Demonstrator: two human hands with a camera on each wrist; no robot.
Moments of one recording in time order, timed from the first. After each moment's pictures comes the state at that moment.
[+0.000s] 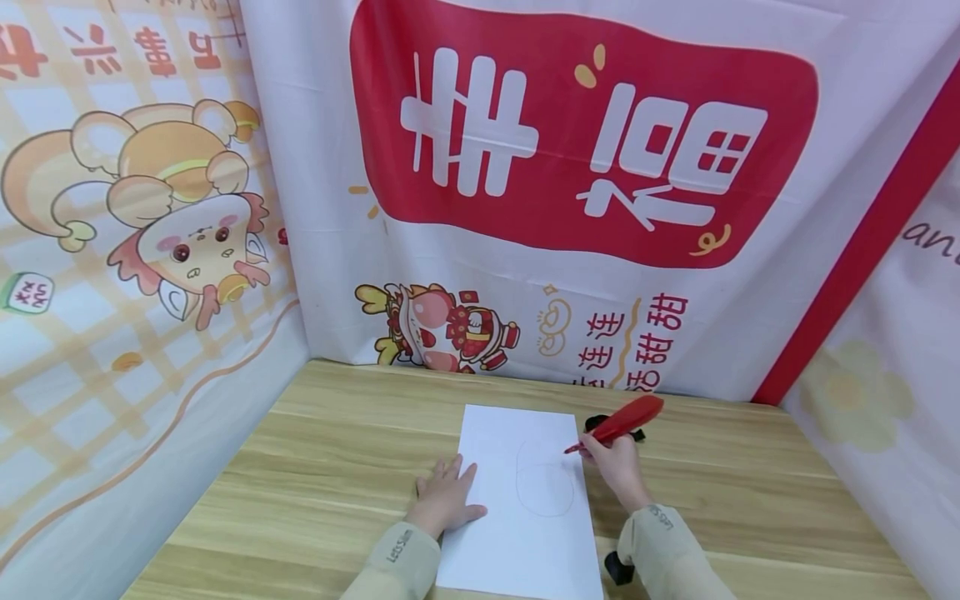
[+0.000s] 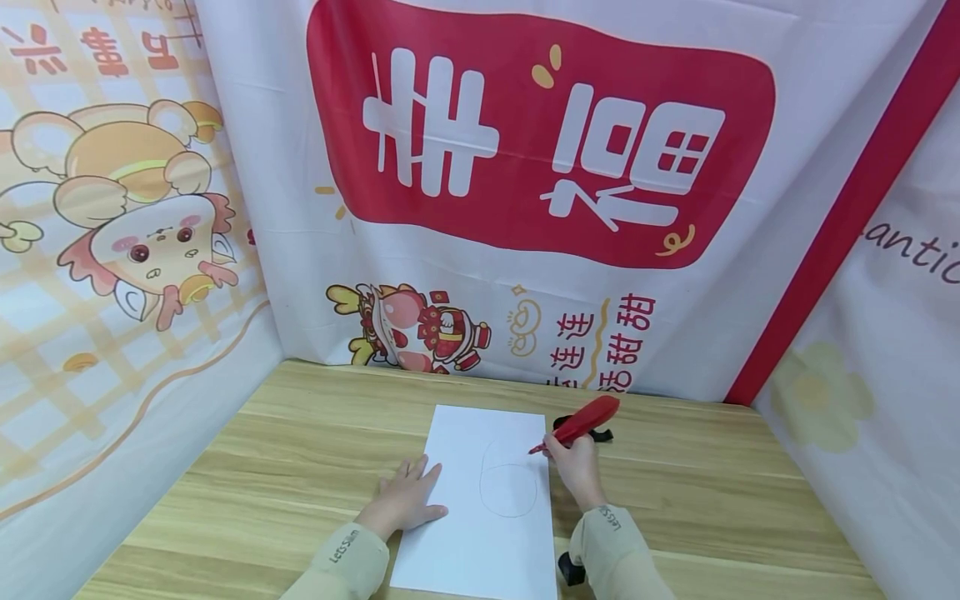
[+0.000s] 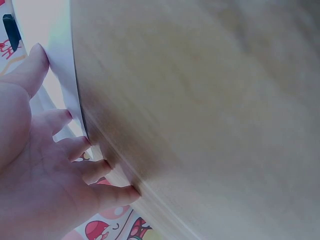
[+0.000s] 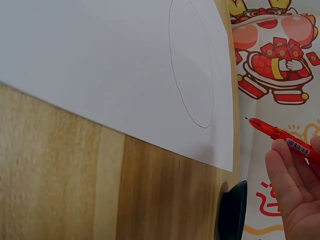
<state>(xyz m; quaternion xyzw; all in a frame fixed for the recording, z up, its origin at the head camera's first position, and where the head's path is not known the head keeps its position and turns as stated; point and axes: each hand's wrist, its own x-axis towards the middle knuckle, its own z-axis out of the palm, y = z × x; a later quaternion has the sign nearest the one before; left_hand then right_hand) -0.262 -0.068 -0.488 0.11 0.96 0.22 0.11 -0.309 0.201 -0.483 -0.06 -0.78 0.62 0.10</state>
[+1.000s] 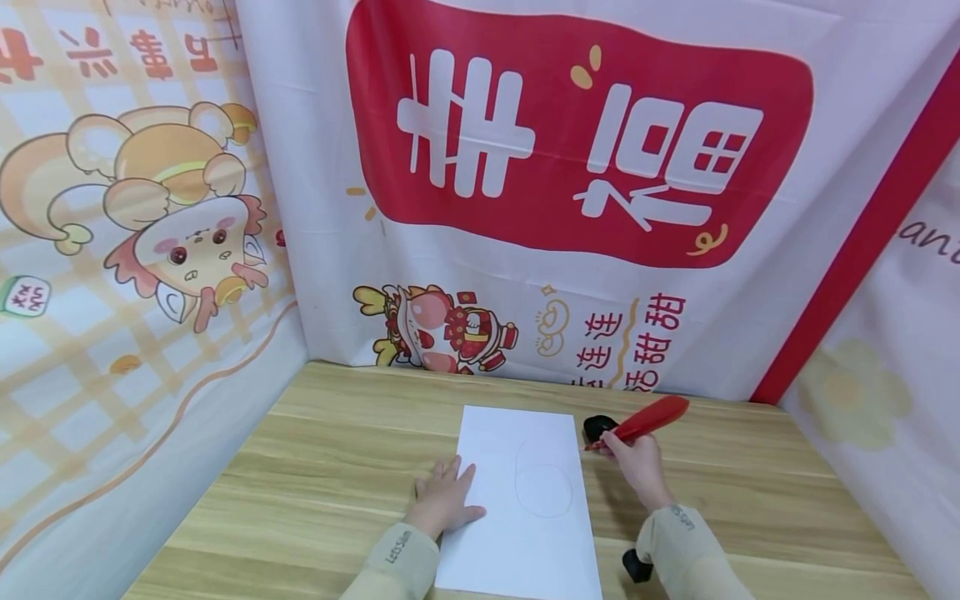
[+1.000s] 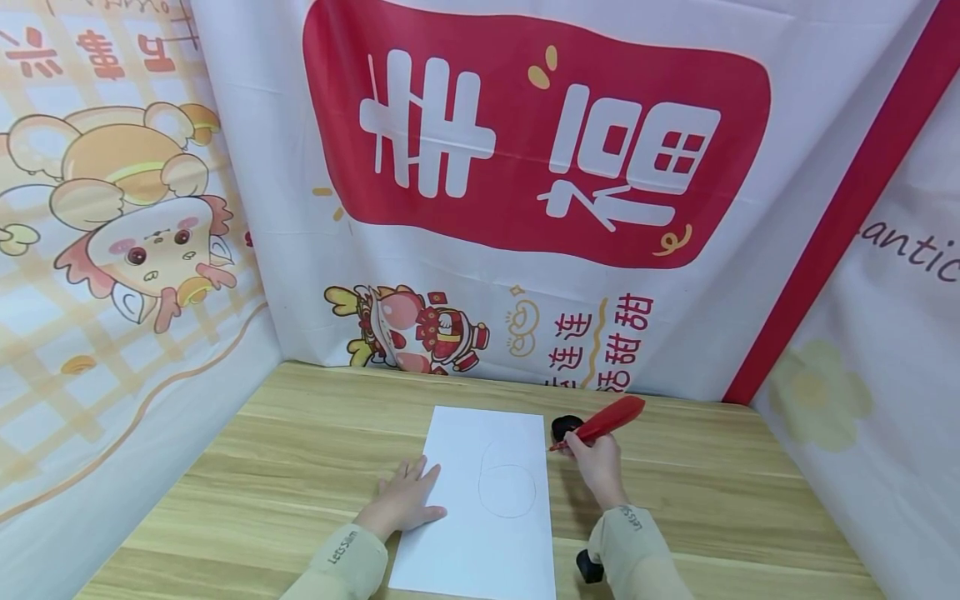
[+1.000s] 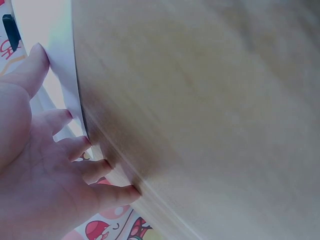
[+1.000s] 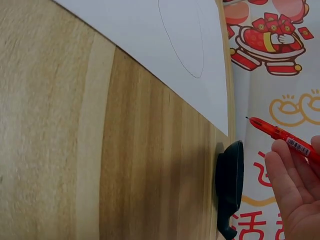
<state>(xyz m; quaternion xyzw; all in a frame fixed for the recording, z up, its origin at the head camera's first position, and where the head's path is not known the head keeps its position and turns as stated) -0.264 -0.068 -0.490 0.11 0.96 0.22 0.11 -0.305 0.232 -0.475 -0.10 -0.80 0.59 0.10</state>
